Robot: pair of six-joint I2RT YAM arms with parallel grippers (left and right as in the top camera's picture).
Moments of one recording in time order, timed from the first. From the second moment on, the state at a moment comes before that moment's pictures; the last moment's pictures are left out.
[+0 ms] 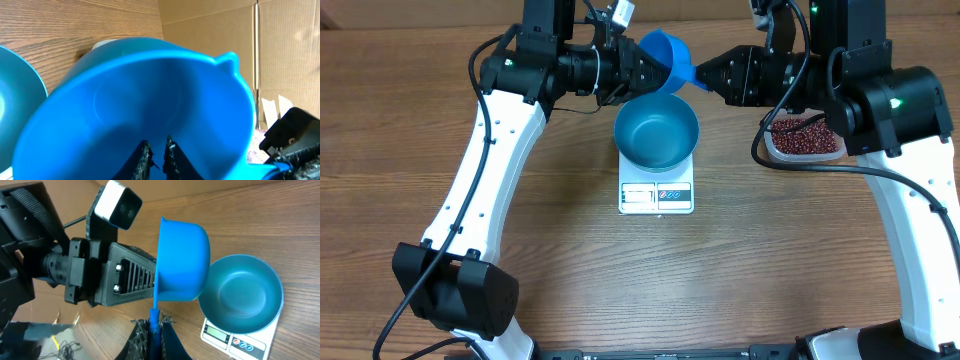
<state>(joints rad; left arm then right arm) -0.26 1.83 1.83 -0.76 1.00 -0.65 0.27 1.58 1.93 -1.04 -0.58 0.38</state>
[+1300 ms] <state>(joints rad) -0.30 1.83 1.83 -0.77 1.03 -0.65 0.27 1.58 1.93 -0.96 -0.48 0.38</state>
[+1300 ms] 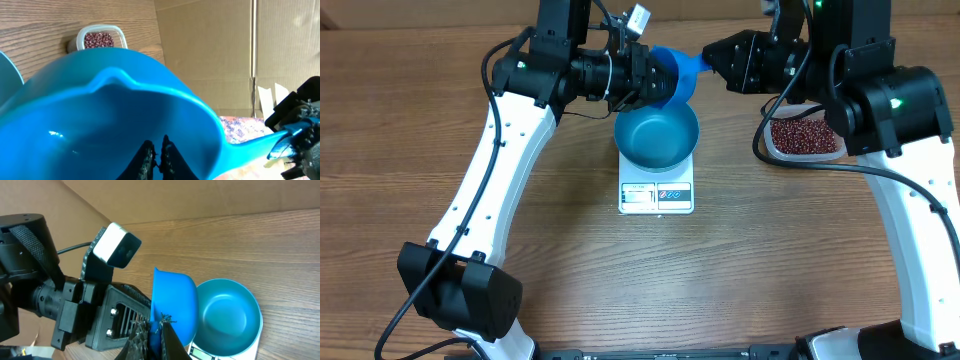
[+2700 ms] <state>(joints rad) -0.15 1.83 1.83 -1.19 0.07 -0.50 0.06 1.88 1.93 -1.29 0.33 0.10</state>
